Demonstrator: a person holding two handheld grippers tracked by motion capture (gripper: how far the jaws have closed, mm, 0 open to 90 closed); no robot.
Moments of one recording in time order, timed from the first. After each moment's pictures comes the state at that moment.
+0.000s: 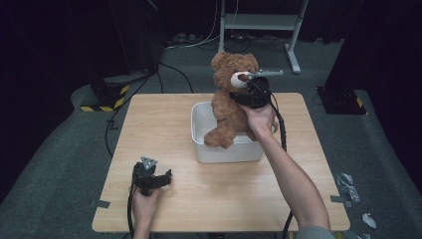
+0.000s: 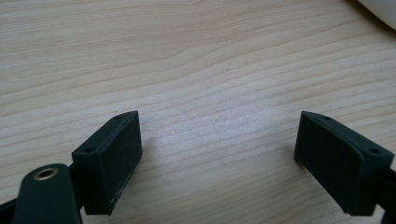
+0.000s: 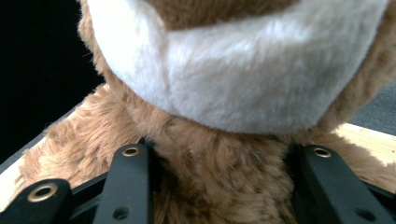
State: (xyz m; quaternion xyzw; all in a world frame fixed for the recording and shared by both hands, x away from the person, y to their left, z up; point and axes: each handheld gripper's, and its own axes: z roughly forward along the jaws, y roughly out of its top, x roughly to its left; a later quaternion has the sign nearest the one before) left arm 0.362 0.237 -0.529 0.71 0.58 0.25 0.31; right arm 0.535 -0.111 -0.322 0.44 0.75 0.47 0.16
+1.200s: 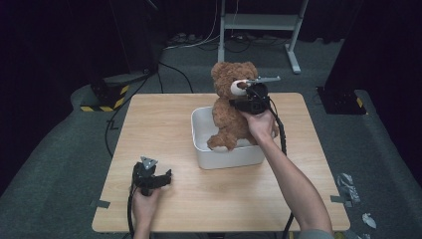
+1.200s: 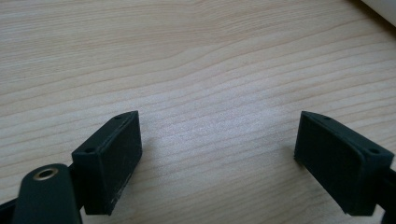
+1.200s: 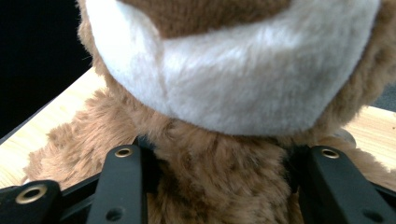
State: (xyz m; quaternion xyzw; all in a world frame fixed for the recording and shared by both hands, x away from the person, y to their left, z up) left arm 0.362 0.237 -0.529 0.71 0.57 0.25 0.31; right arm 0.533 -0.112 -0.342 0.45 0.76 0.44 0.16
